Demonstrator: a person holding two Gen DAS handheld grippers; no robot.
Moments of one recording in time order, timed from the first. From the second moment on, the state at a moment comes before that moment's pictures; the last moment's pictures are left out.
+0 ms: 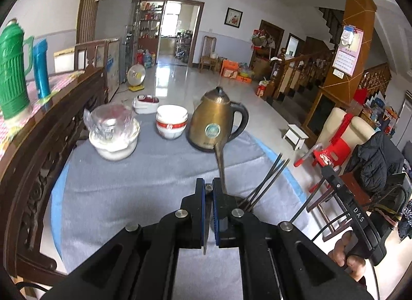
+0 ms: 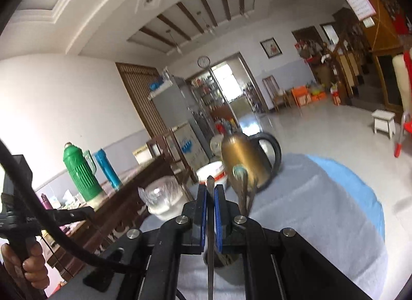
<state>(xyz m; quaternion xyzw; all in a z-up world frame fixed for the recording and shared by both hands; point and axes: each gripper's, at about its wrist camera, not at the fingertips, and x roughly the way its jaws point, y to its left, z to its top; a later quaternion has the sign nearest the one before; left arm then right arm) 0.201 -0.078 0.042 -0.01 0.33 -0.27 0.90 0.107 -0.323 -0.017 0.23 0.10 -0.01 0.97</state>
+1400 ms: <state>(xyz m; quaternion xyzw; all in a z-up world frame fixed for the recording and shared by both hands) 0.200 -0.126 -0.004 0.05 0.37 -0.26 0.89 0.148 -0.328 -0.048 0.25 0.16 -0.02 0.96</state>
